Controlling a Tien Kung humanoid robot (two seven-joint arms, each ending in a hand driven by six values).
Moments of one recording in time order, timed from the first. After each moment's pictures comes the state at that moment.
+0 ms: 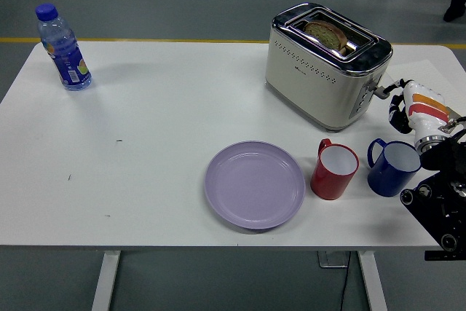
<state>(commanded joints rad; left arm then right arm) -0.08 0.00 -1.17 -0.18 1.00 0.24 0.23 0.56 -0.28 0.92 0.97 -1.95 -0.50 -0.30</state>
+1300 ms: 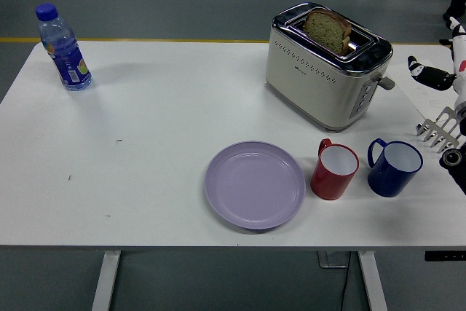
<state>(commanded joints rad) -0.07 0.00 -1.18 -0.18 1.02 0.24 0.23 0.56 -0.35 1.16 1.21 -1.69 -0.44 -0.24</state>
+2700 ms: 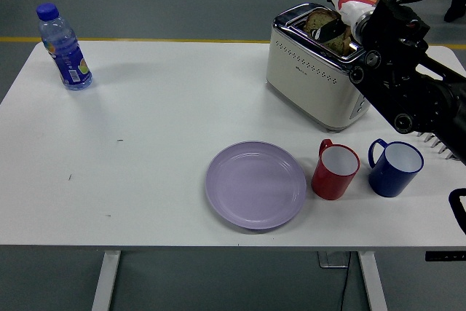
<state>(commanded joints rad) -0.08 0.02 -1.15 -0.18 0.98 0.25 0.23 1.20 -0.08 0.73 0.71 -1.80 -0.02 -0.47</state>
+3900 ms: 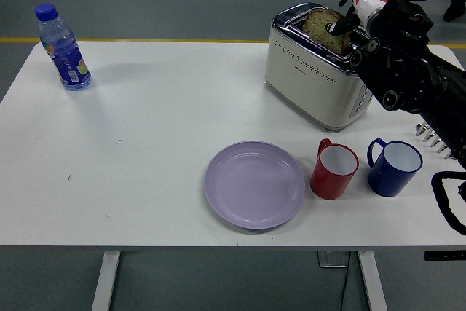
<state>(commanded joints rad) -0.10 0.03 -1.14 -0.18 1.00 0.28 0.23 1.29 0.00 0.72 0.39 -1.71 -0.10 -0.40</state>
